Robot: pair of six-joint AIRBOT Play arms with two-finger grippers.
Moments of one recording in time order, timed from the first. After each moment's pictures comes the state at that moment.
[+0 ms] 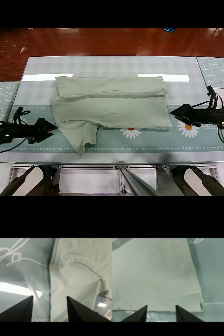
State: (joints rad) left arm 0.56 -1.01 0.42 0.91 -1.20 -1.33; right arm -0.44 -0.94 0.60 -0.86 1.16 1.29
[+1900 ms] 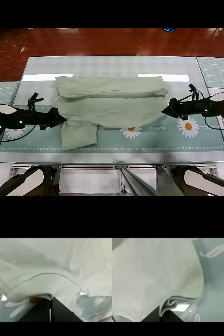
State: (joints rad) left arm 0.31 -1.12 0.58 0.79 -1.12 -1.28; right arm -0.29 -1.28 0.77 -0.84 1.12 1.33
